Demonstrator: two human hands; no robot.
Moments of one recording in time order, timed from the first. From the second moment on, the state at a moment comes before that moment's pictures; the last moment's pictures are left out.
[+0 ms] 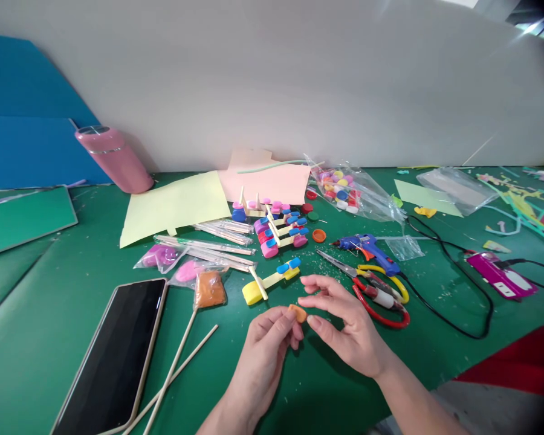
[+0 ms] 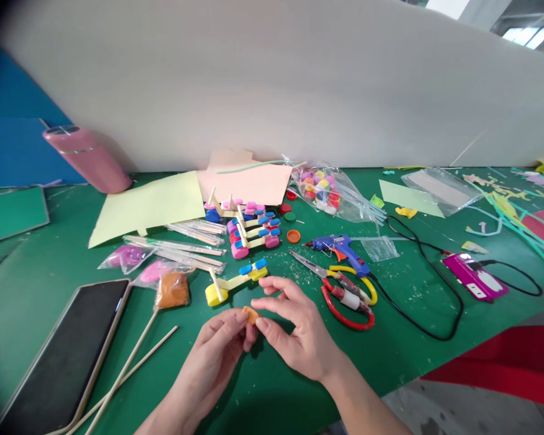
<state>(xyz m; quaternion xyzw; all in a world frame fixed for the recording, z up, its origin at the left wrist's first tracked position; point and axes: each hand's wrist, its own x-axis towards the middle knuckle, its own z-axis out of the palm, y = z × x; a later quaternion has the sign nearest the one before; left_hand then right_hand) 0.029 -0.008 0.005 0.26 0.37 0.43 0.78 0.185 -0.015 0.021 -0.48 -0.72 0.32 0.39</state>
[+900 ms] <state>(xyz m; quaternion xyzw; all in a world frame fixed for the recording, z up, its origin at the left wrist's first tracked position) 0.029 -0.008 0.011 0.44 0.44 0.40 0.67 0.175 -0.014 0.021 -0.53 -0.67 0.30 0.43</state>
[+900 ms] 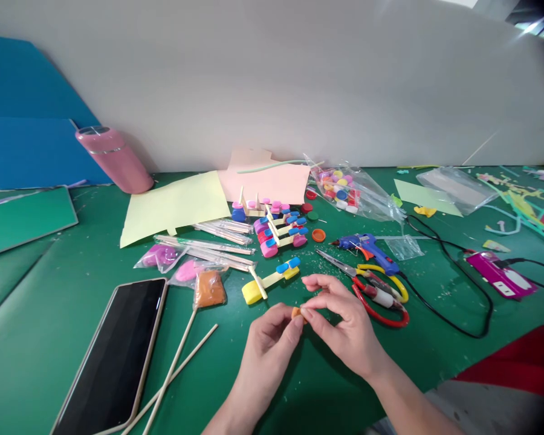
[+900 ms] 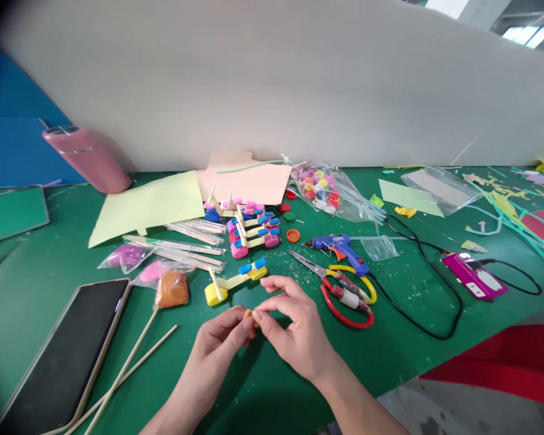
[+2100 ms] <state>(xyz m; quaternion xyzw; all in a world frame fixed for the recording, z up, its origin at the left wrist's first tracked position) 0.029 -0.008 0.014 0.38 0.41 0.39 0.73 0.182 -0.017 0.017 -0.46 -0.63 0.43 0.46</state>
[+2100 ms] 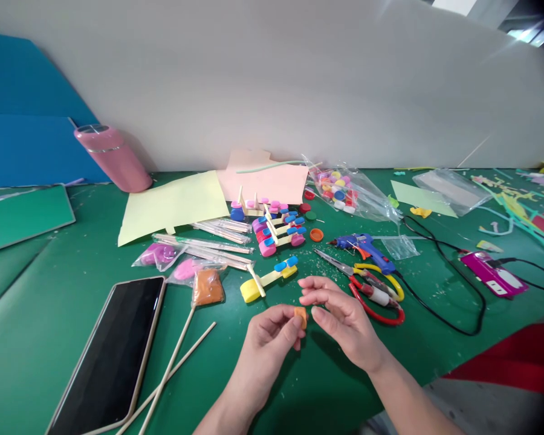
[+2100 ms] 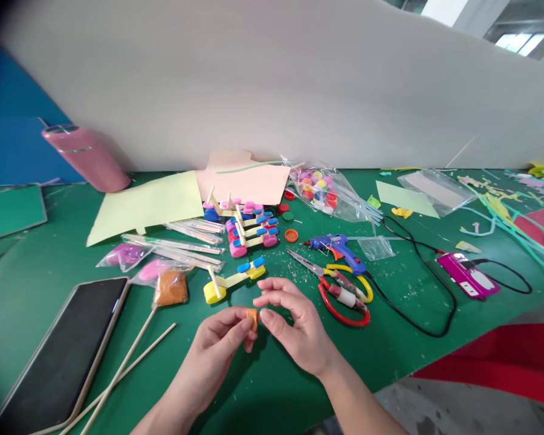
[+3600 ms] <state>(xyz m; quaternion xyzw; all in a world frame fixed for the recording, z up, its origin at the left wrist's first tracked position) 0.031 -0.010 0.007 0.57 0.49 0.39 0.54 0.180 -0.016 0.016 -0.51 -0.74 0.24 0.37</state>
